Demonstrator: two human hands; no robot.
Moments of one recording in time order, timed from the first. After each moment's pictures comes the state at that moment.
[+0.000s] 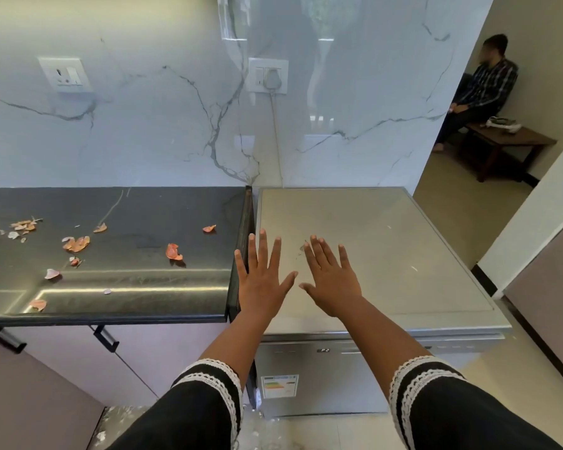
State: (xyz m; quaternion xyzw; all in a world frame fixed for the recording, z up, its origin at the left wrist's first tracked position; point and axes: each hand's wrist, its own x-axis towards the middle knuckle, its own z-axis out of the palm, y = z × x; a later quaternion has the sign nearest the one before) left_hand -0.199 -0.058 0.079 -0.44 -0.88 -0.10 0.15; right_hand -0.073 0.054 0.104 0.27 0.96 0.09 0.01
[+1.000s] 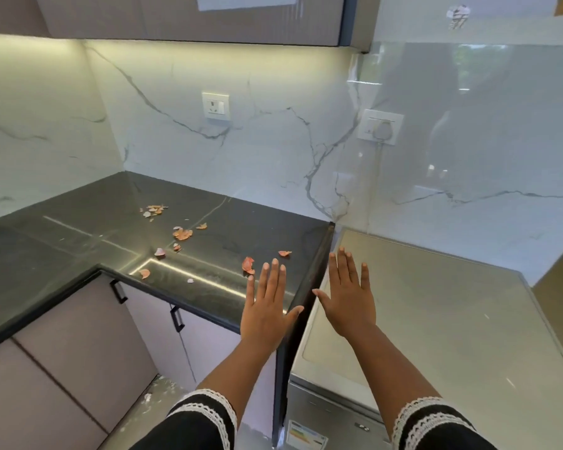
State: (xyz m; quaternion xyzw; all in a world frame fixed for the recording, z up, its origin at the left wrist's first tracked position) left_hand -0.240 -0.126 0.096 -0.30 -0.93 -0.07 0.17; right_hand -0.172 0.047 0.129 0.19 0.97 0.07 -0.14
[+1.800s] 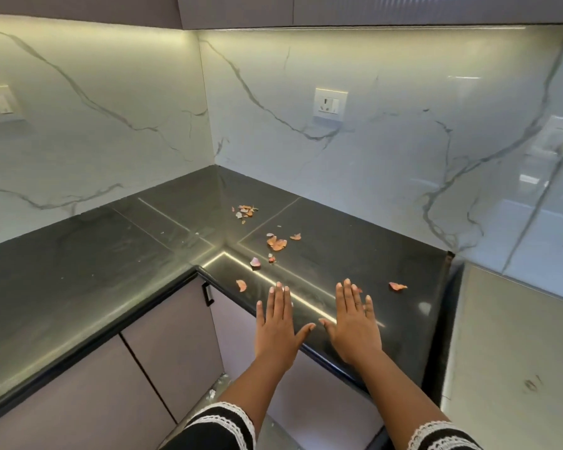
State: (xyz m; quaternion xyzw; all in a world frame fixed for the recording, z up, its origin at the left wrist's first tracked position) left_hand -0.398 -0.293 0.047 -0.15 -0.98 -0.11 0.07; right_hand -0.363 -0.127 0.075 0.08 1.00 -0.03 -0.01
